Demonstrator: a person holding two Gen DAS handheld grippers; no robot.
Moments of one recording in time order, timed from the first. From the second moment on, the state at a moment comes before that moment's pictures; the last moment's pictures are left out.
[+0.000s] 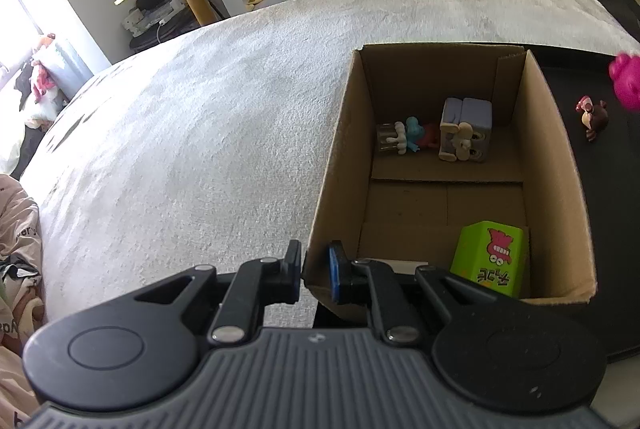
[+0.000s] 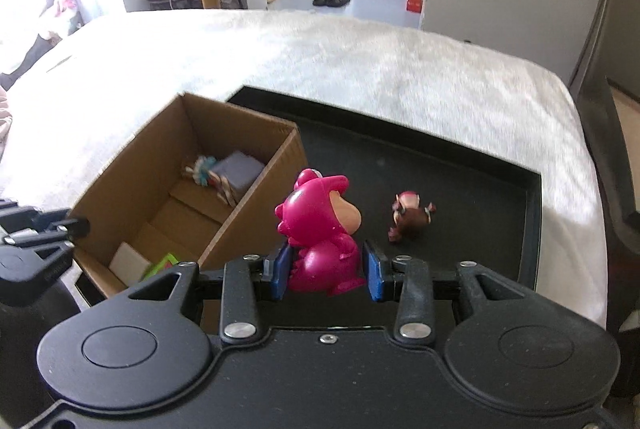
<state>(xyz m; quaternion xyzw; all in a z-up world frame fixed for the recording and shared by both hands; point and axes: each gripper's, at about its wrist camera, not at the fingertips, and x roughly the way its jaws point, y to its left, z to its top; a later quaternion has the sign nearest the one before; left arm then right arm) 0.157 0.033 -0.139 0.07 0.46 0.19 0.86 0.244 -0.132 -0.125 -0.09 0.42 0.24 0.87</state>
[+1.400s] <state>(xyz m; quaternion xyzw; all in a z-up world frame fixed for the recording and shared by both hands) 0.147 0.059 -0.132 -0.02 0.45 0.16 0.88 0.225 -0.032 -0.087 -0.17 0.37 0.32 0.86</state>
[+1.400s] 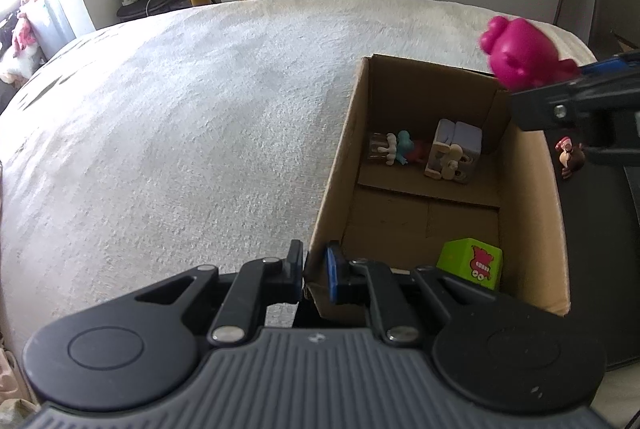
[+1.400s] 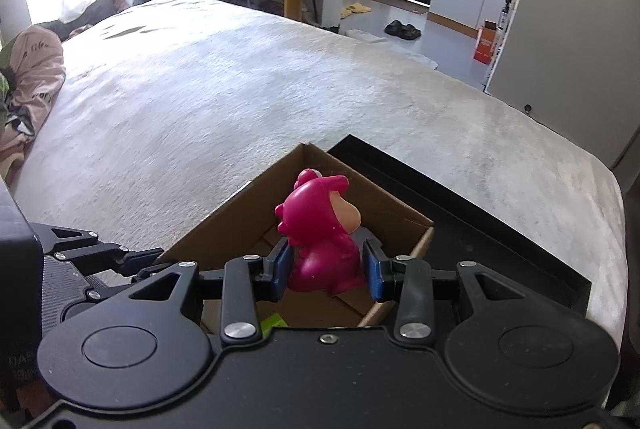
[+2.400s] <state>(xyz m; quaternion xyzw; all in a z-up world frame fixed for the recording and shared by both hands) 0.148 0.057 -0.133 -0.02 0.45 0.16 0.88 0.217 -0.046 -0.095 -0.18 0.37 0.30 0.86</state>
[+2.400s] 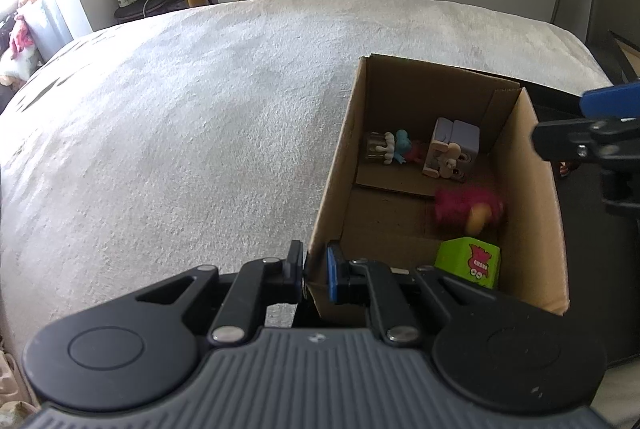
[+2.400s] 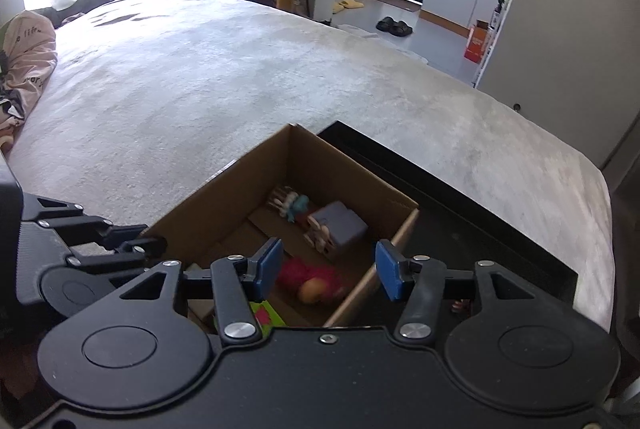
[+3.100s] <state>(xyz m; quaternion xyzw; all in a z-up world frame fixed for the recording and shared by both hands) 0.153 0.043 -0.136 0.04 0.45 0.18 0.87 0.219 -0.106 -0.111 -0.13 0.38 0.27 0.87</state>
